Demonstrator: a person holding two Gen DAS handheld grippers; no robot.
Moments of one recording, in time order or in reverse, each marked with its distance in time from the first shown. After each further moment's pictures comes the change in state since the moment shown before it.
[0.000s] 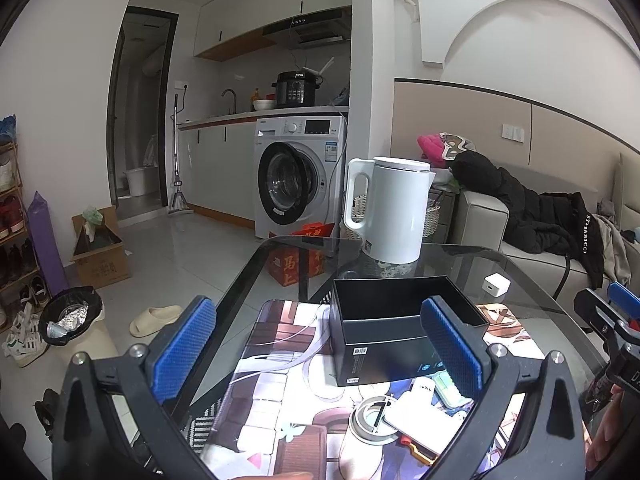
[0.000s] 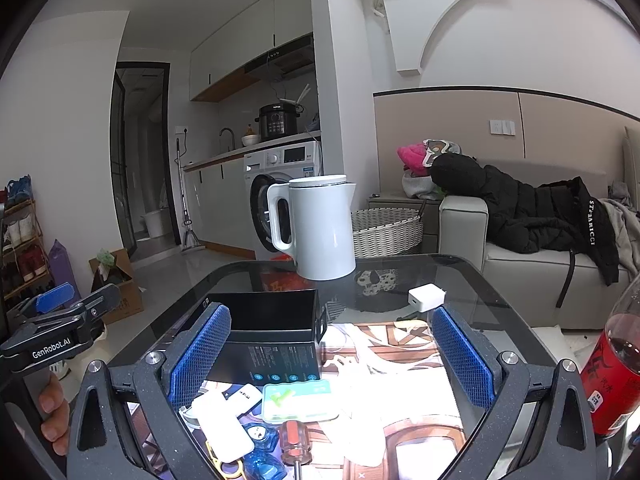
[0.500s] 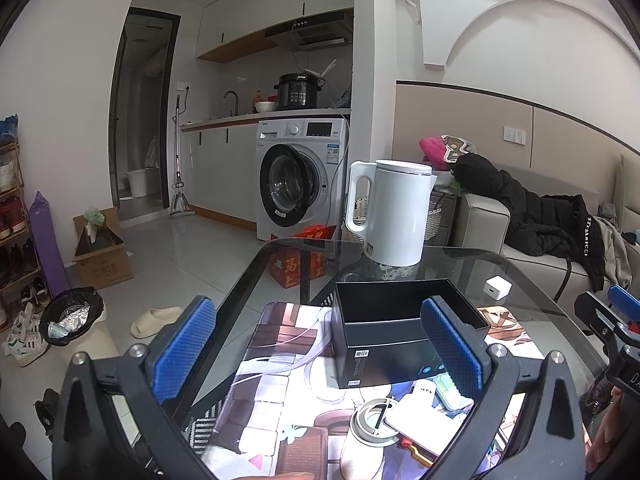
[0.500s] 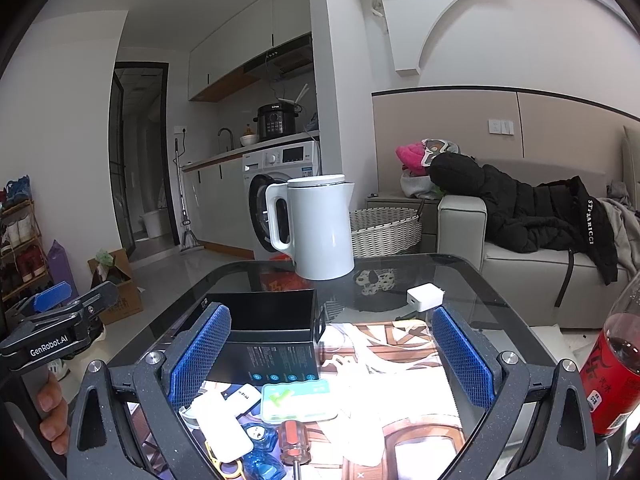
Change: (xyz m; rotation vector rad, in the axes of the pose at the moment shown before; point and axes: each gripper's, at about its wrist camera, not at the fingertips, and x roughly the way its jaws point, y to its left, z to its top) left arm 0.000 0.002 0.001 -0.008 -0.009 0.005; right arm -0.001 0.001 0.000 -0.002 0.000 -0.001
